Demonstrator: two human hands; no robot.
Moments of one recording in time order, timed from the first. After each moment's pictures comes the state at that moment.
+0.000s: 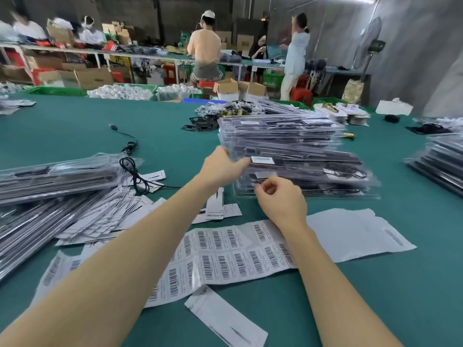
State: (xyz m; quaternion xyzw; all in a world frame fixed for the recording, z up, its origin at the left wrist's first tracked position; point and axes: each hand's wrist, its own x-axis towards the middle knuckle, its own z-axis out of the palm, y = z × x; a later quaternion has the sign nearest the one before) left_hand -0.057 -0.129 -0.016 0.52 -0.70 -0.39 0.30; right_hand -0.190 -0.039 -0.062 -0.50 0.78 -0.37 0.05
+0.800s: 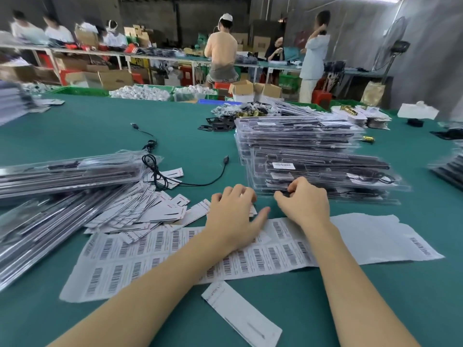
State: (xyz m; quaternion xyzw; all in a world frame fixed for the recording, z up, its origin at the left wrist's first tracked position) left_hand -0.029 -0.047 -0.077 0.48 -0.84 -0.06 0.24; right_hand -0.201 -0.038 -0.058 -0.50 0.82 -0.29 0.04
